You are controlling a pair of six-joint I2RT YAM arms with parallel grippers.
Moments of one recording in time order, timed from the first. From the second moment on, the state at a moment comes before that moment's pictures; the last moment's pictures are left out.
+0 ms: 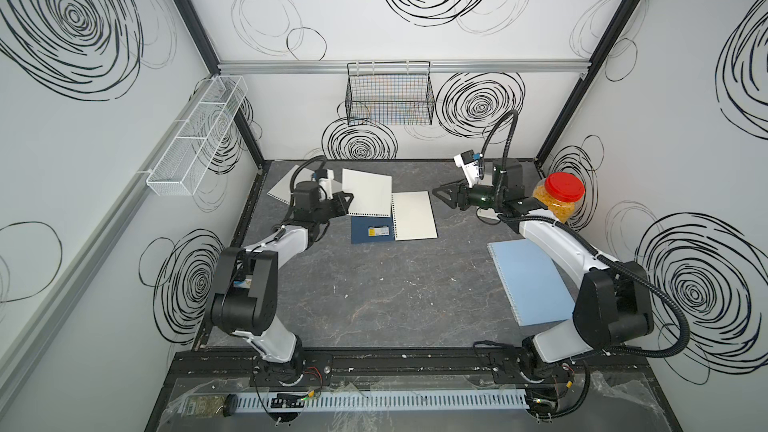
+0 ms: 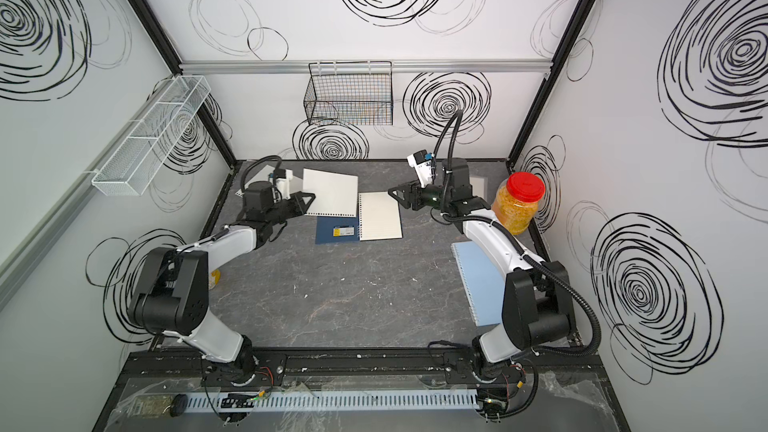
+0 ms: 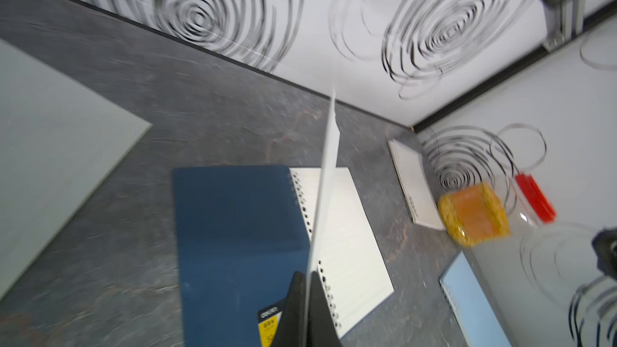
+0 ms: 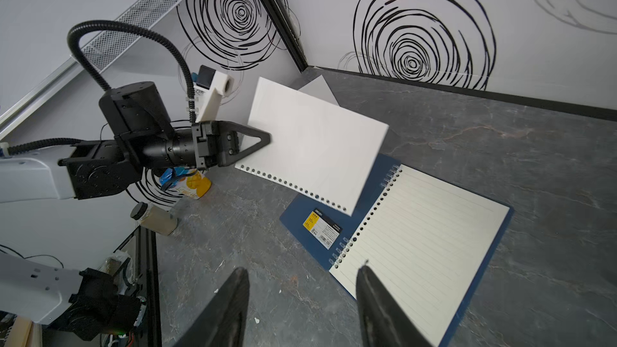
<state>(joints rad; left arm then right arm) -0.02 1.60 0.83 0.37 0.47 -0.58 0.28 1.52 1.14 -0.06 -0.78 0.16</state>
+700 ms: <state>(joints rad) 0.27 1.52 0.60 0.62 0.21 -0.89 0.28 1.51 1.10 -0.04 -0.78 0.18</state>
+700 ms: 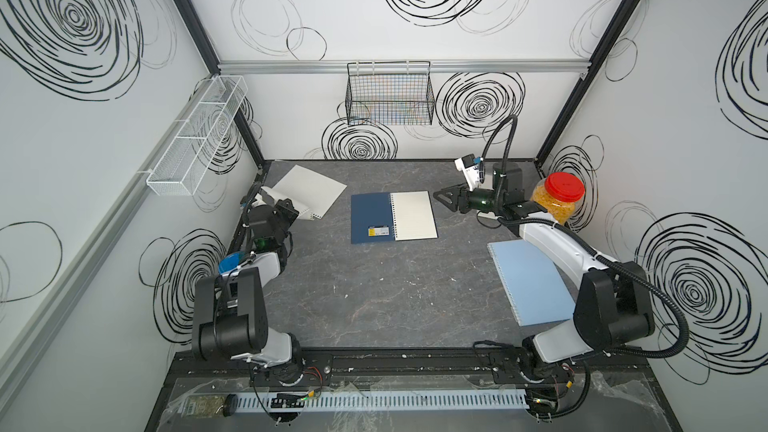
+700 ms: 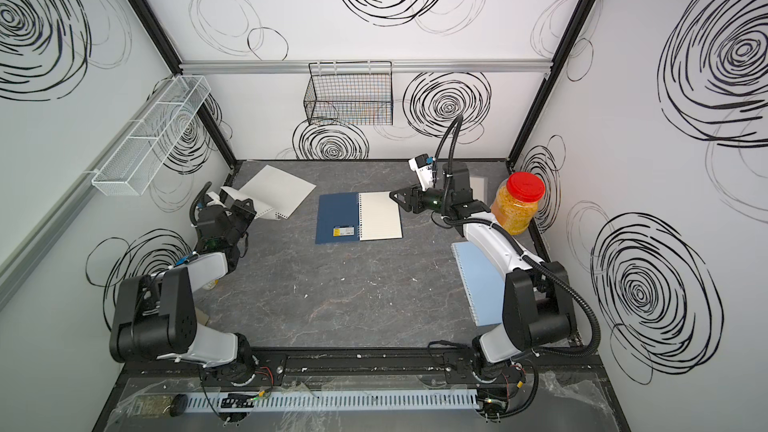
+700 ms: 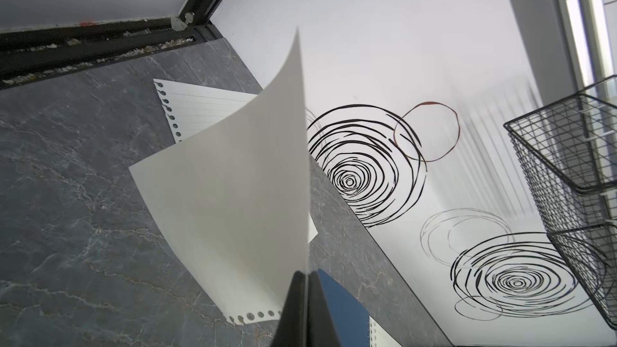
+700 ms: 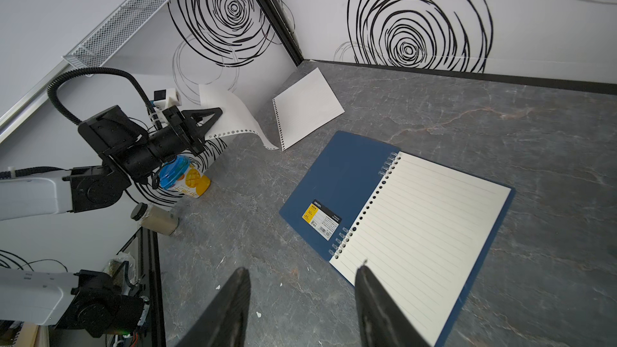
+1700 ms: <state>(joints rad) 0.27 1.70 0.90 0.56 0.29 -0.94 0.27 1.47 1.08 -0.04 -0.77 0.18</state>
